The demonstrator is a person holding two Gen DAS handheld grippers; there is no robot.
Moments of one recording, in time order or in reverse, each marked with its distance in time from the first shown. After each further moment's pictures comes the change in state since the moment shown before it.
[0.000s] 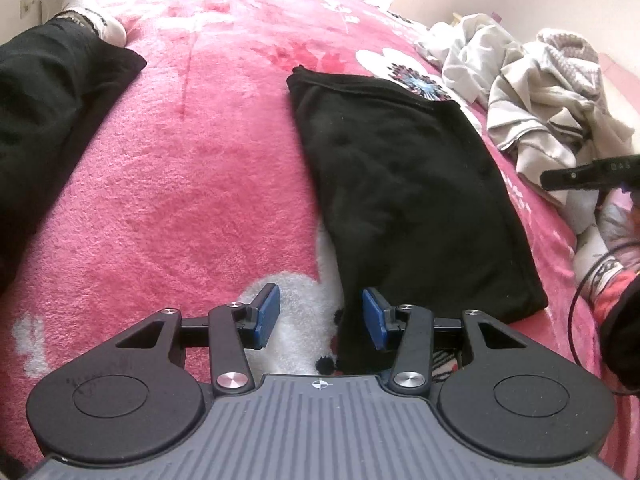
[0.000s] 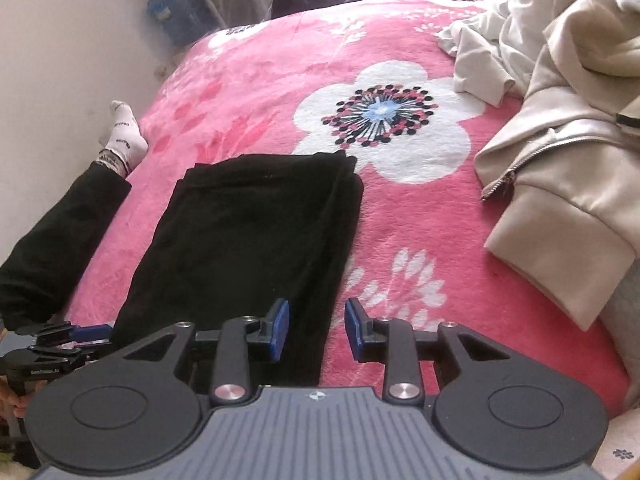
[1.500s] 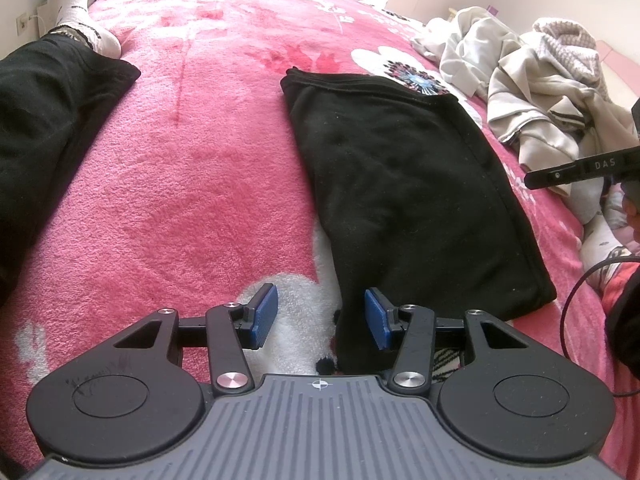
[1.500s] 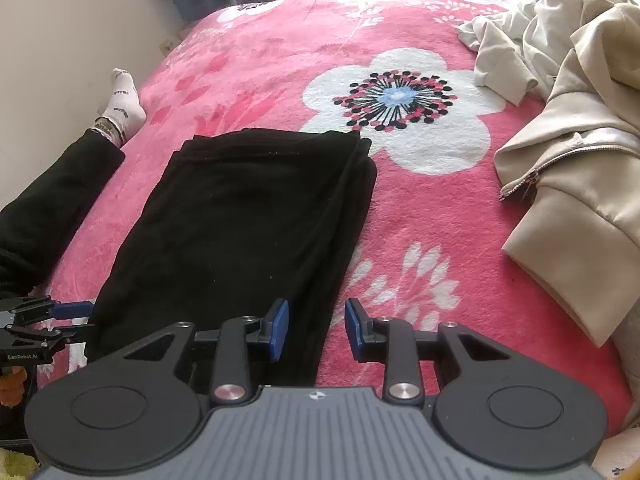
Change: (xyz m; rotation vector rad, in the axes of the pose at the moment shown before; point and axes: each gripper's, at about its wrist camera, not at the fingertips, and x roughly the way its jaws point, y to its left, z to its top) left arm 0.004 -0.006 0.001 0.033 -0.009 0.024; right arm 0.019 0.007 -0.004 -0.071 0.043 -0.033
